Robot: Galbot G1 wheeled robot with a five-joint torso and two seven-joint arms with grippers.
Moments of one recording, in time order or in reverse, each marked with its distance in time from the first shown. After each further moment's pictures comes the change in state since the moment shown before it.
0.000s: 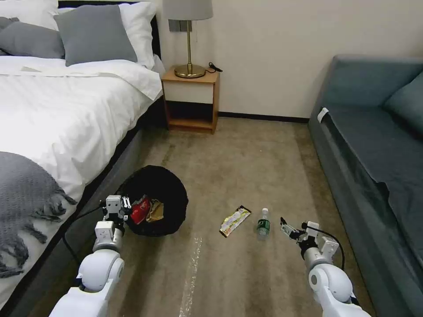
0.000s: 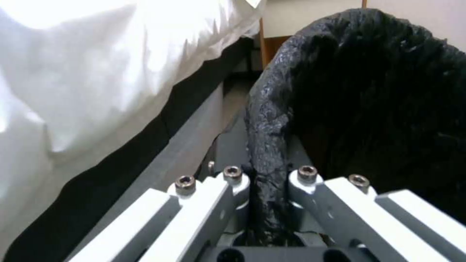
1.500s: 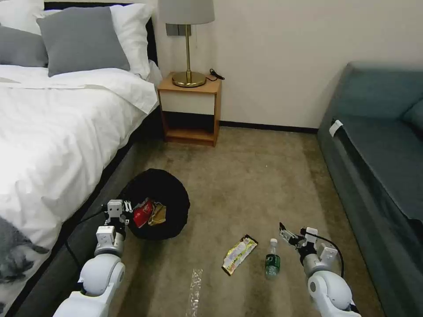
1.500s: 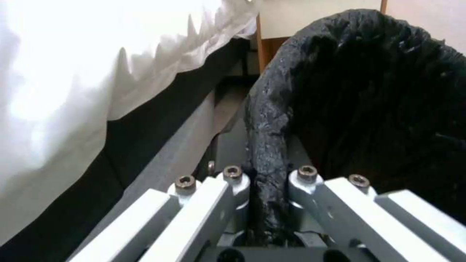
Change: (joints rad) left arm 0.018 -0.006 0.000 0.030 0.001 -0.043 0.018; right arm -0.036 0.019 0.004 -0.009 -0.034 0.029 -0.022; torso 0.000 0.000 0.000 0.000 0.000
